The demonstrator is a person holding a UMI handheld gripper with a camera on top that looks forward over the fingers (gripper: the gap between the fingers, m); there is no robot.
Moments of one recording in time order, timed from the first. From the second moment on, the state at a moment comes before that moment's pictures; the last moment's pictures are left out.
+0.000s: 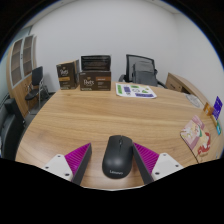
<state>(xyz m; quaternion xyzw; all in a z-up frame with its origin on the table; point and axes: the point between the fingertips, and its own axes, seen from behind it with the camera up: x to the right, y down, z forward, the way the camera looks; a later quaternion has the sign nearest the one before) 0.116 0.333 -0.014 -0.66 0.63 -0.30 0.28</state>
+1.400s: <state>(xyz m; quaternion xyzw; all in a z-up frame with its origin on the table) 0.138 0.066 0.163 -0.58 0.66 -0.39 0.27</state>
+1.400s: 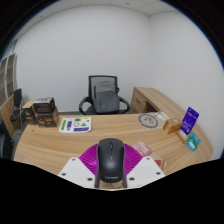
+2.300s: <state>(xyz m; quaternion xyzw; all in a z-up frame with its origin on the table) 0.108 -0.067 0.010 -0.57 0.71 -0.35 0.22</state>
